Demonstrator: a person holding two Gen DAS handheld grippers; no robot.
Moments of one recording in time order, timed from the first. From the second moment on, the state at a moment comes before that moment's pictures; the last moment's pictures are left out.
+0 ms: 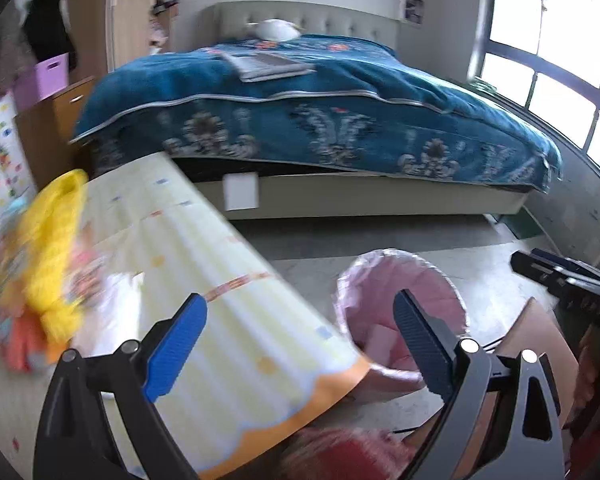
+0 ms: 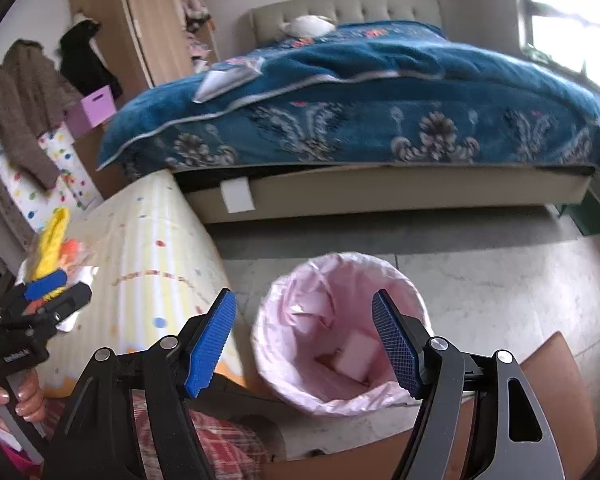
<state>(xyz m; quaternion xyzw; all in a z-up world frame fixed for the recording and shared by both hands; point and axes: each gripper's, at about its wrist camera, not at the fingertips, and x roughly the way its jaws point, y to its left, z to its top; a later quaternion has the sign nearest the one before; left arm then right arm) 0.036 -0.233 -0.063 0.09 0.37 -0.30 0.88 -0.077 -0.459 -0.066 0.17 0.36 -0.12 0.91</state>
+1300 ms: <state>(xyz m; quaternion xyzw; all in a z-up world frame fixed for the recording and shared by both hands) 0.066 0.064 -0.052 0.00 0.38 -0.03 0.93 0.063 -0.200 -0.021 0.03 0.38 0.12 0.91</state>
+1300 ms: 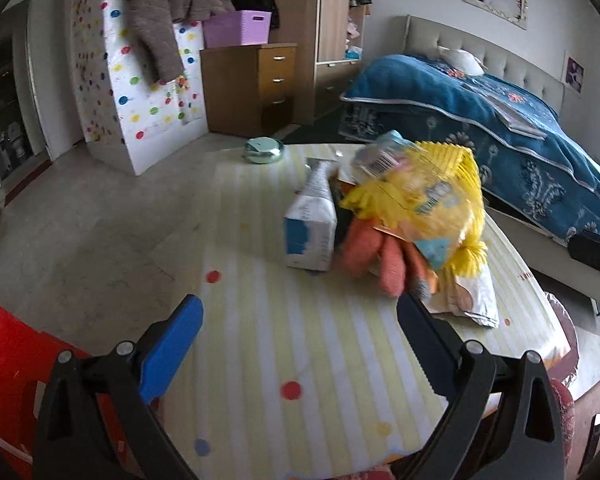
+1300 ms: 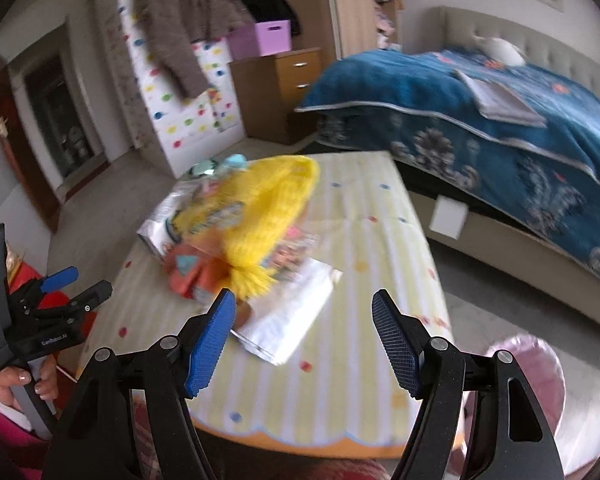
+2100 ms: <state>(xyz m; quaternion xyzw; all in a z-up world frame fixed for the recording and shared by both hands) 0.142 -0.029 -0.053 0.00 0.40 -0.09 0.91 0.072 -0.237 -0.045 0.03 0.39 0.08 0.92</state>
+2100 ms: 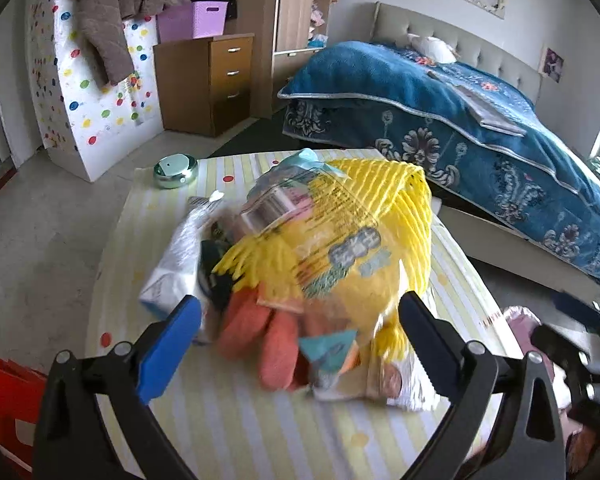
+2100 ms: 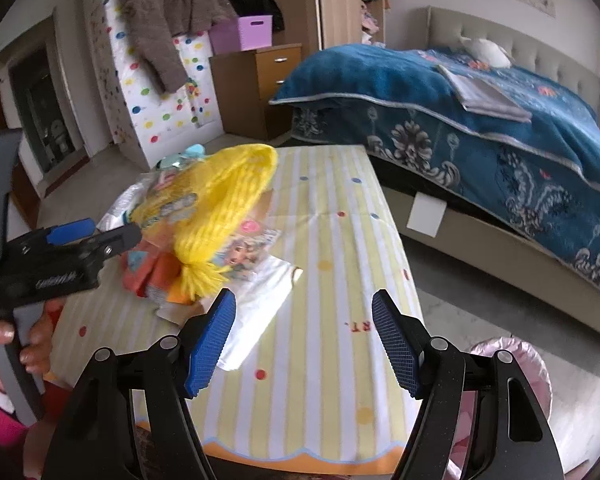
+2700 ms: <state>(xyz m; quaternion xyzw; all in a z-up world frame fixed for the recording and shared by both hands) 0.188 -0.069 -0.062 0.06 0.43 -0.04 0.90 0.071 -0.277 -0.066 0.06 0.40 0.06 0.91</state>
